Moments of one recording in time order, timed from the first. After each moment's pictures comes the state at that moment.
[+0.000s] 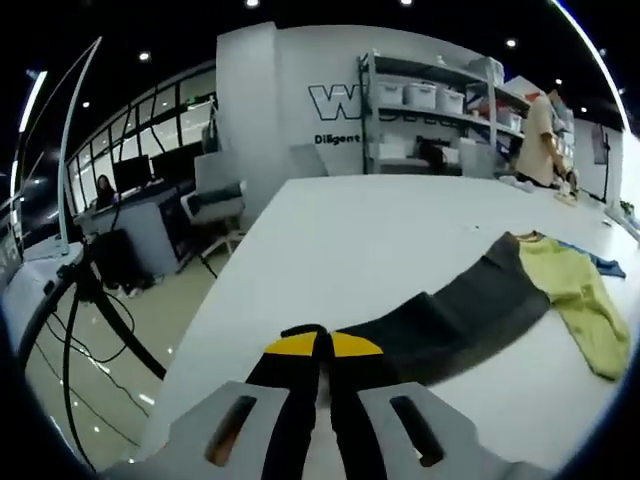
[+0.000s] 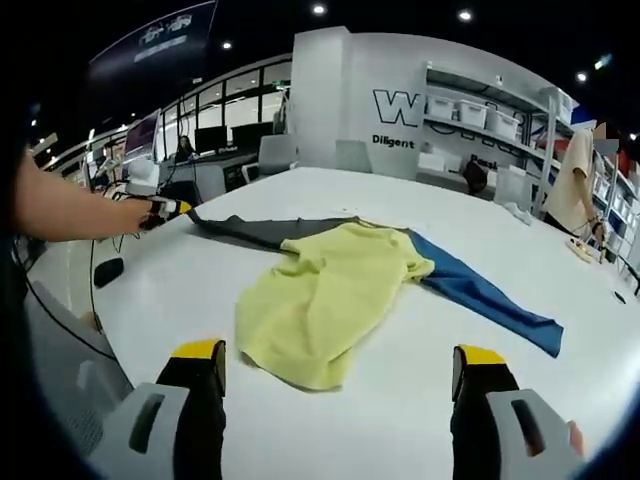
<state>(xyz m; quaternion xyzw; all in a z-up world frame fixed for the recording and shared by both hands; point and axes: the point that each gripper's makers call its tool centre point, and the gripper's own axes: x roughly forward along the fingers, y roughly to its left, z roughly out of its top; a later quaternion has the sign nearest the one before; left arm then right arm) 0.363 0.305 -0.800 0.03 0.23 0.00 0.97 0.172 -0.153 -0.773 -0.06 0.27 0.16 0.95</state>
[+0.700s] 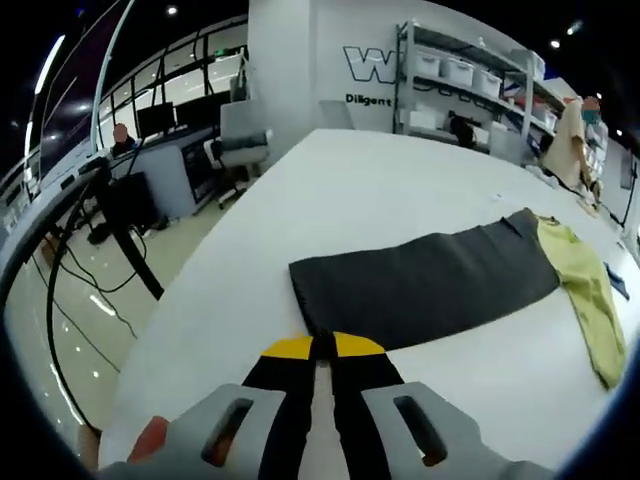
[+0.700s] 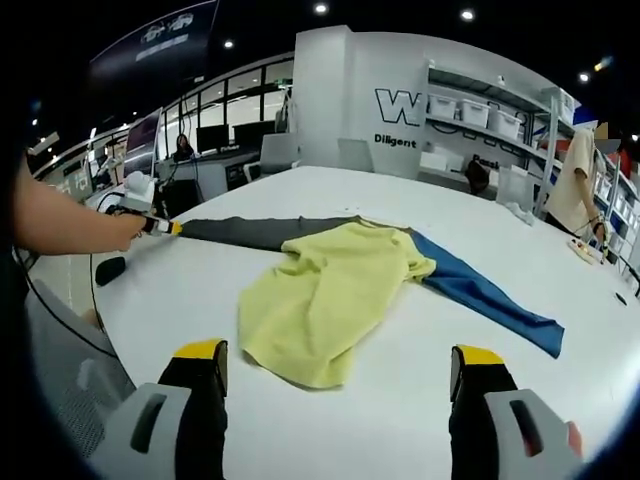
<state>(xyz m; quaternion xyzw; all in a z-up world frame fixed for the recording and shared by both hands) 0.319 0.320 -0.845 -0.03 0.32 0.07 0.94 0.171 -0.151 -0.772 -0.06 0.27 0.16 0.95</state>
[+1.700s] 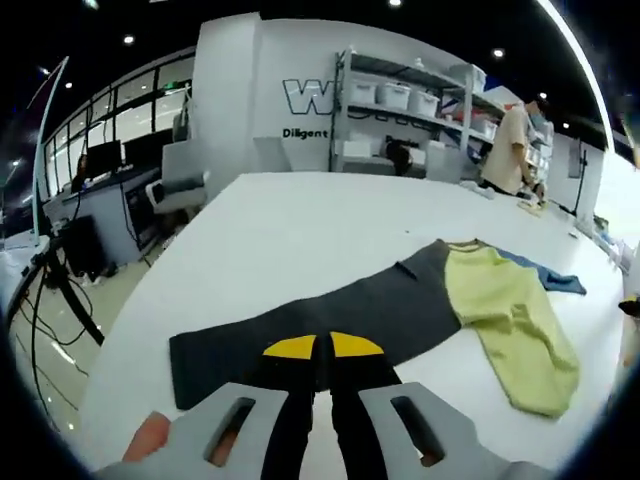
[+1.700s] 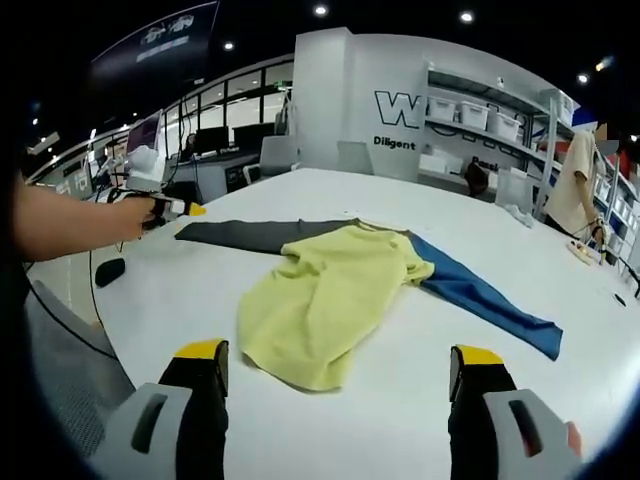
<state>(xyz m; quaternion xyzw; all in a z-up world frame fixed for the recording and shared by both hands) 0.344 0.174 -0.779 -0.02 0.24 -0.10 0.96 0.172 -0.152 -0.769 -0.07 0.26 0.16 0.95</state>
